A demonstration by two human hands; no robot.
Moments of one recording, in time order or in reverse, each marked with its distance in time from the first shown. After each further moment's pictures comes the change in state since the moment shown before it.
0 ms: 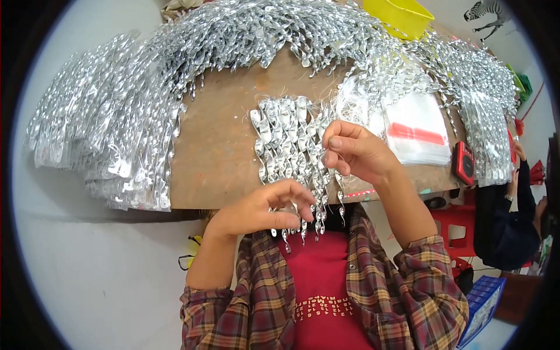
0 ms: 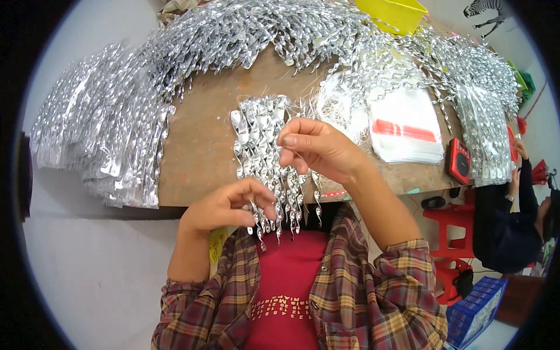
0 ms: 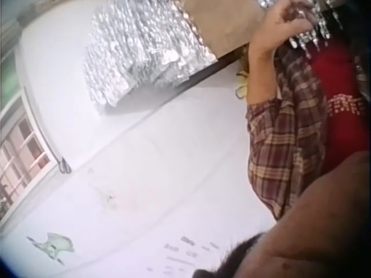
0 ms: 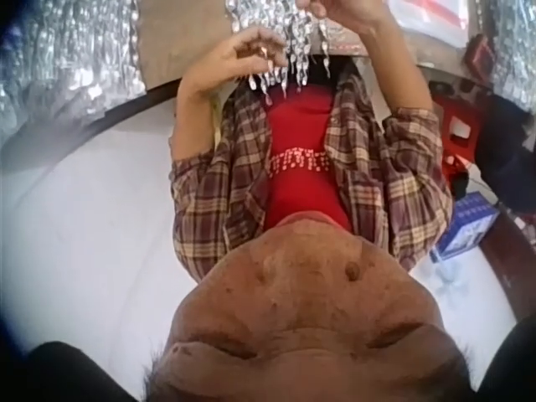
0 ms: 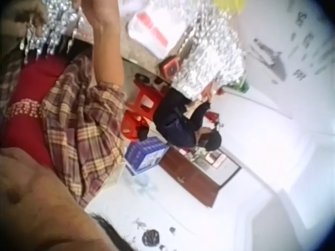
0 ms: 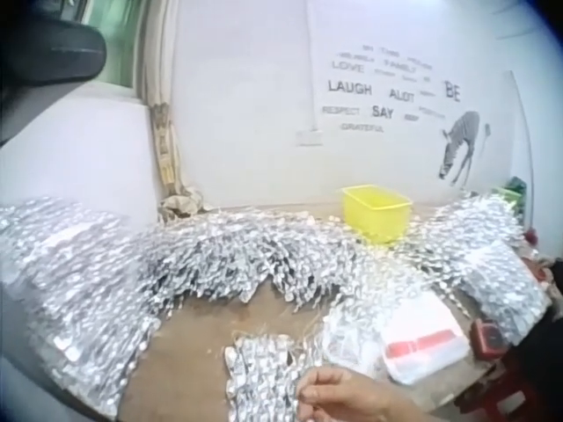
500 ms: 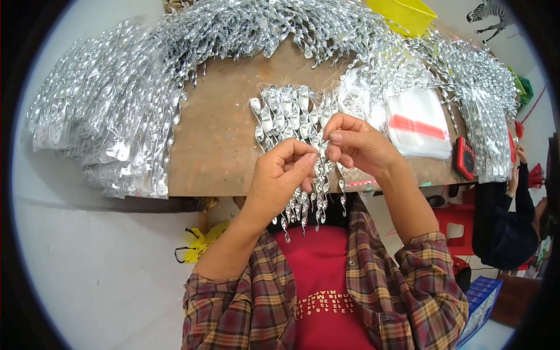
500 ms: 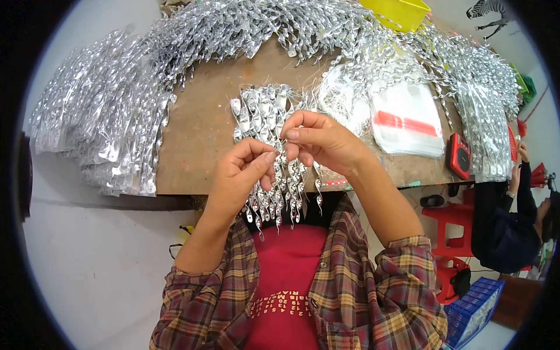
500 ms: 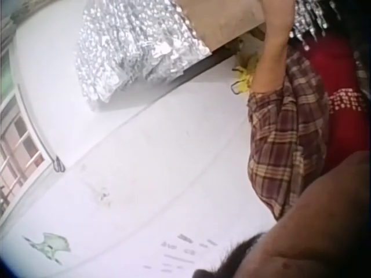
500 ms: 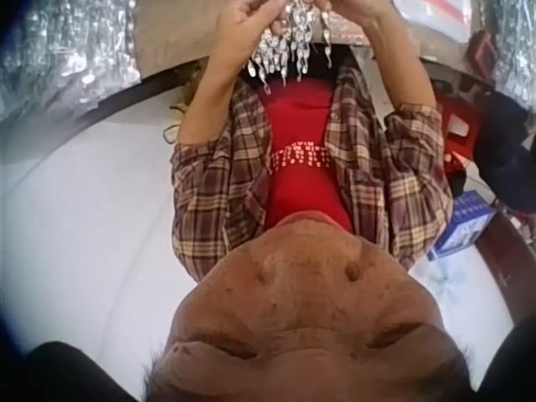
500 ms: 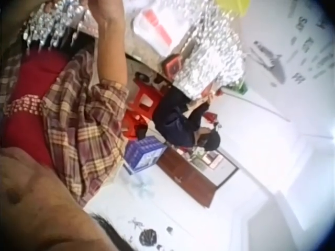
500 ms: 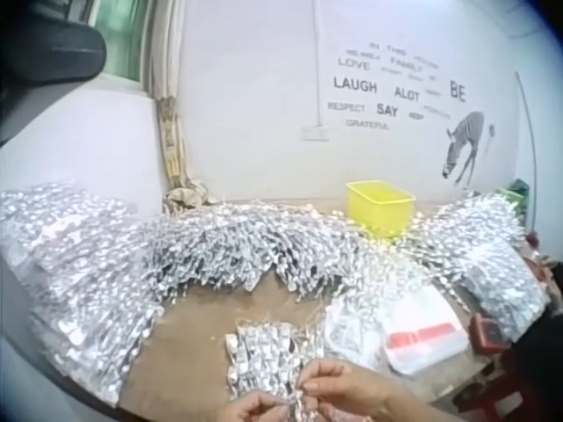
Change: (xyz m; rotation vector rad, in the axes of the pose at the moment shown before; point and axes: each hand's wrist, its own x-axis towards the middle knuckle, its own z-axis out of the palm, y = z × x) left_hand 0.030 -0.004 0.034 -0.056 0.612 0.145; right_hand -0.005 0.009 0.001 -0.075 -0.024 0.073
